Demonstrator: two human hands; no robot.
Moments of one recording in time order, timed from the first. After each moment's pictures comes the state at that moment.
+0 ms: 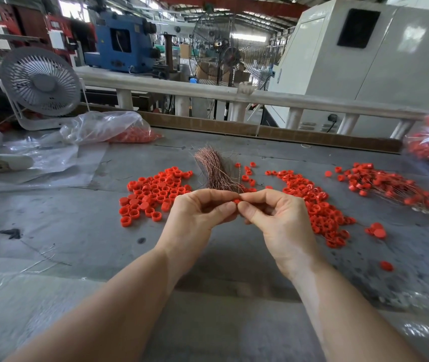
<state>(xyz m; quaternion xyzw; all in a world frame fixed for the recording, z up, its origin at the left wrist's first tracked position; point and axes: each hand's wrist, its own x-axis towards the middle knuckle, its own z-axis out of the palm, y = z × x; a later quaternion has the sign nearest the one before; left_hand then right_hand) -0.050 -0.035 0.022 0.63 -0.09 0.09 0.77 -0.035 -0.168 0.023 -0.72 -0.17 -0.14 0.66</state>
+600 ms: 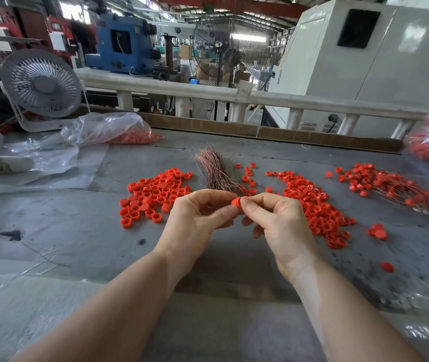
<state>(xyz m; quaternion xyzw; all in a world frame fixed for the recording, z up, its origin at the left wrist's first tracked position) -0.051 -0.035 0.024 0.65 -0.08 0.10 0.75 -0.035 -0.167 0.024 -0.73 -0.13 -0.09 0.67</state>
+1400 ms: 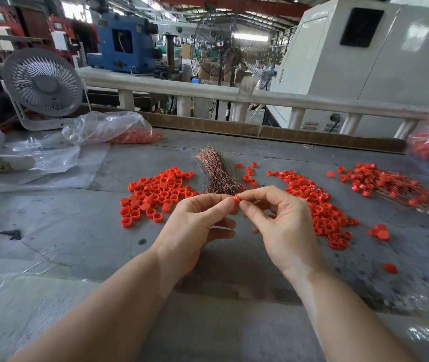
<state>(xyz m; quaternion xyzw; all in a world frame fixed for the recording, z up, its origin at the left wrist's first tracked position) -0.050 -0.032 0.023 0.57 -0.05 -0.01 0.82 -0.038 -0.167 0.027 -0.75 -0.24 -0.22 0.57</state>
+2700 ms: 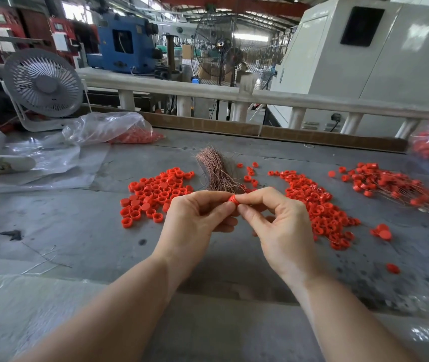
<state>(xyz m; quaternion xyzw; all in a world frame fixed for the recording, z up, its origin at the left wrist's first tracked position) -0.055 -0.034 0.024 0.66 -0.09 0.12 0.74 -0.040 -0.165 0.022 -0.77 -0.23 -0.24 0.54</state>
